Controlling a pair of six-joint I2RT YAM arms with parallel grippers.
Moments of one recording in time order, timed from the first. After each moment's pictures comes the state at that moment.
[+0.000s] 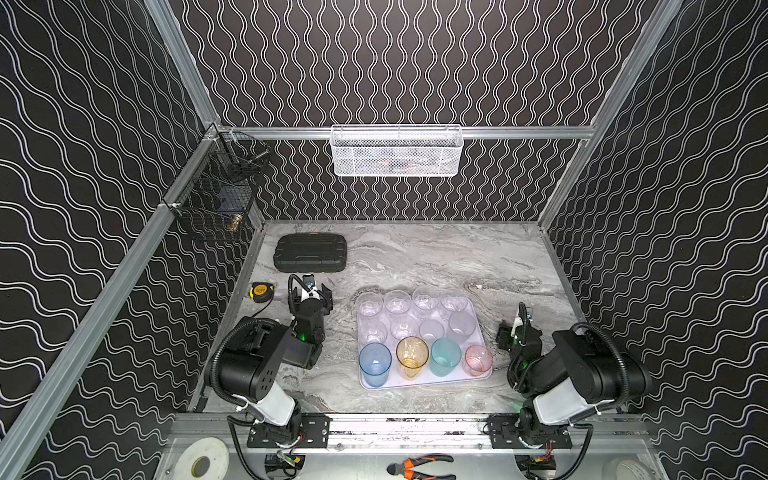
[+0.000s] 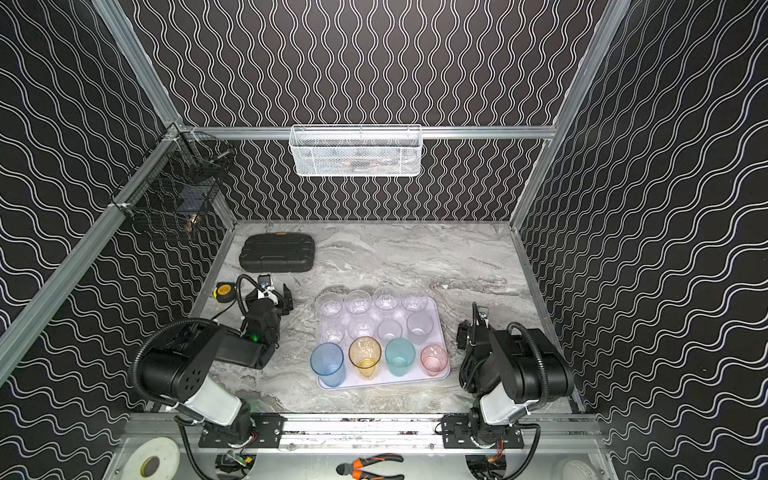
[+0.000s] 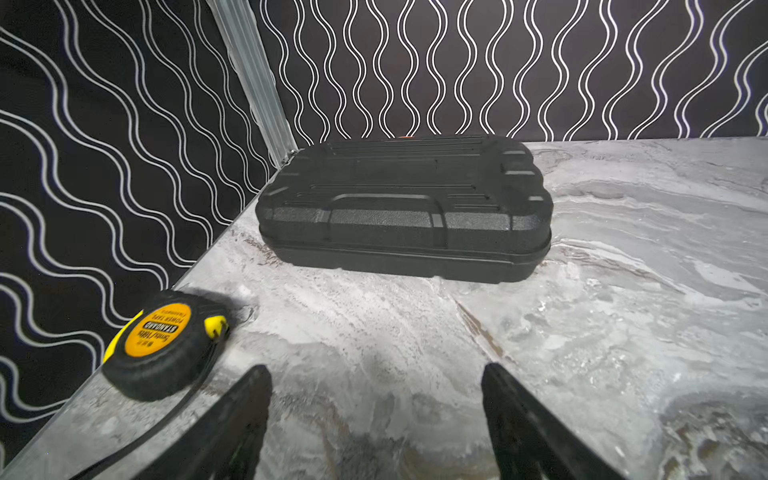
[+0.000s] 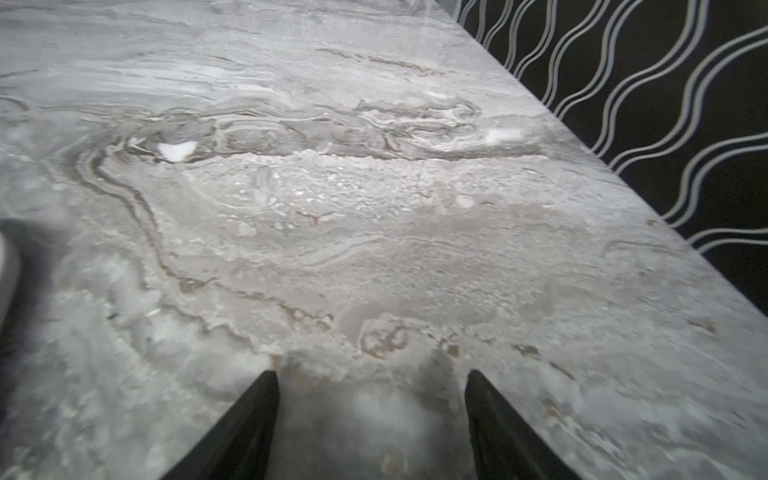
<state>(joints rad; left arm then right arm) -0.16 1.61 0.30 1.06 -0.48 -0.01 0.07 1.60 0.02 1.09 0.33 0.06</state>
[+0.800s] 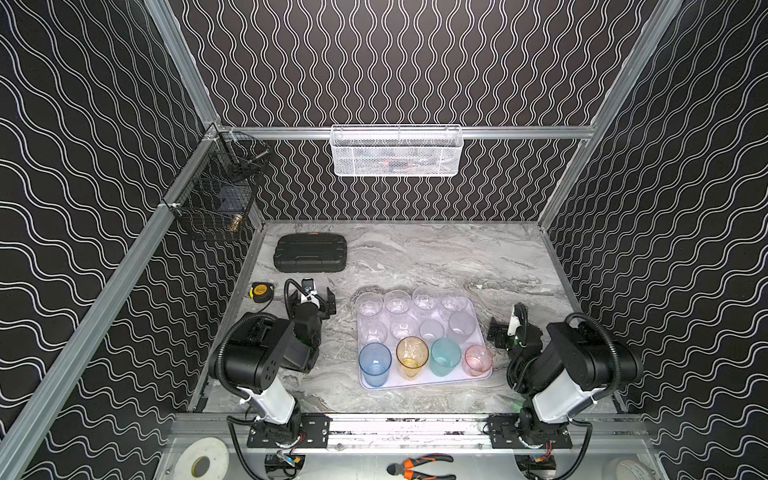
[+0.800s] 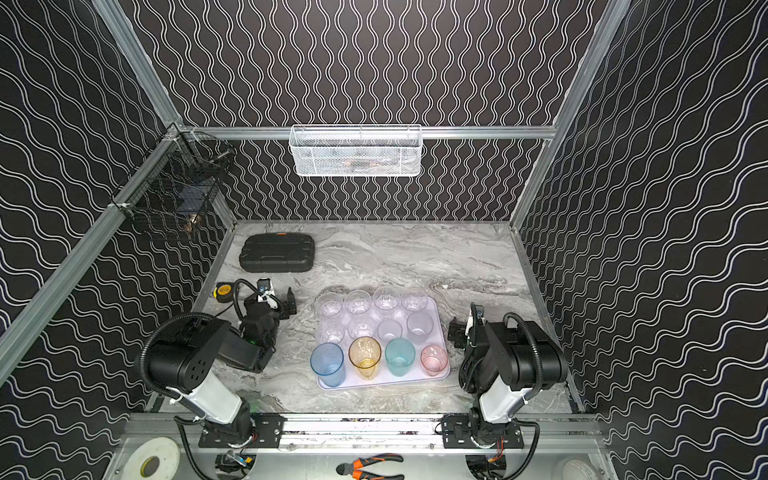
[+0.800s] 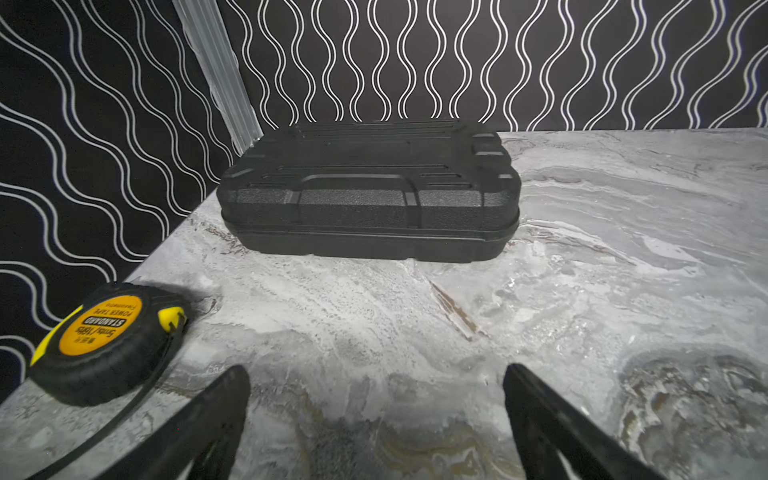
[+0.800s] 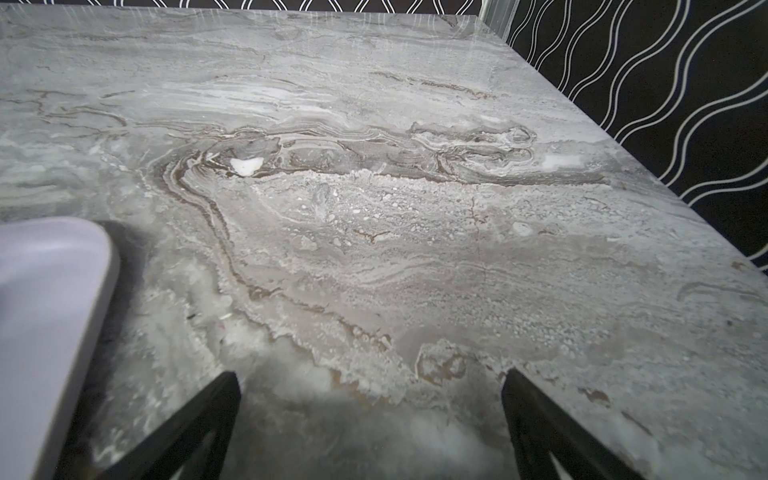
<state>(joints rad) -0.13 1.66 0.24 1.17 -0.37 -0.03 0.06 1.66 0.00 1.23 0.25 0.03</state>
